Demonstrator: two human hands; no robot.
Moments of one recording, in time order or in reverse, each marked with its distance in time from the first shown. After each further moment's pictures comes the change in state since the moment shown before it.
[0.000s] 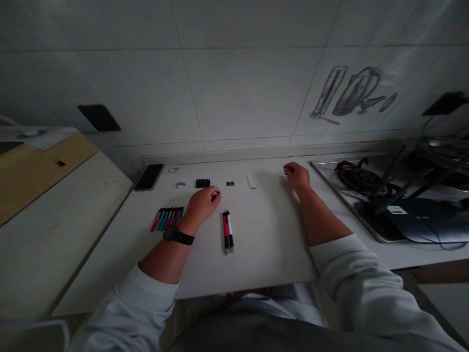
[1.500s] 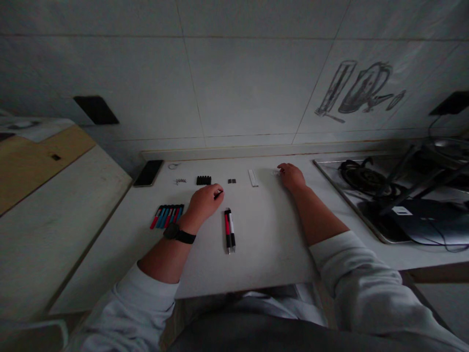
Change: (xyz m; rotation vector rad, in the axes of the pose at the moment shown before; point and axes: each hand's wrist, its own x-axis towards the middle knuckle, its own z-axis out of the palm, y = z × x) left_hand 0.000 0.002 0.001 0.000 -0.011 0.039; right_hand 0.002 -0.010 0.018 -0.370 -0.208 -0.169
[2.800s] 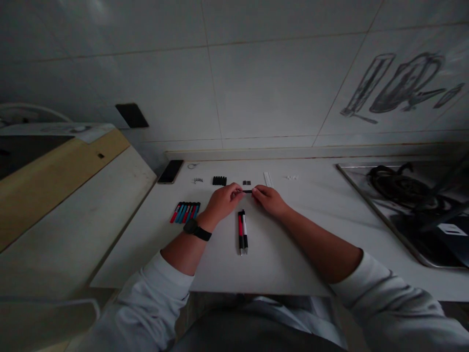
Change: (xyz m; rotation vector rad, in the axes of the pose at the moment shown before) left_hand -0.002 0.007 0.004 -0.225 0.061 0.101; right_hand -0.081 -0.153 0.016 0.858 -0.309 -0.230
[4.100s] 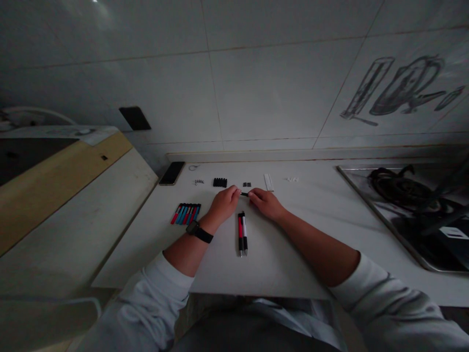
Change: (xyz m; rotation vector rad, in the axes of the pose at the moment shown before) left_hand 0.002 -0.007 0.013 0.083 0.018 -0.108; right_hand 0.001 -0.002 0.005 -0.119 -0.032 -0.021
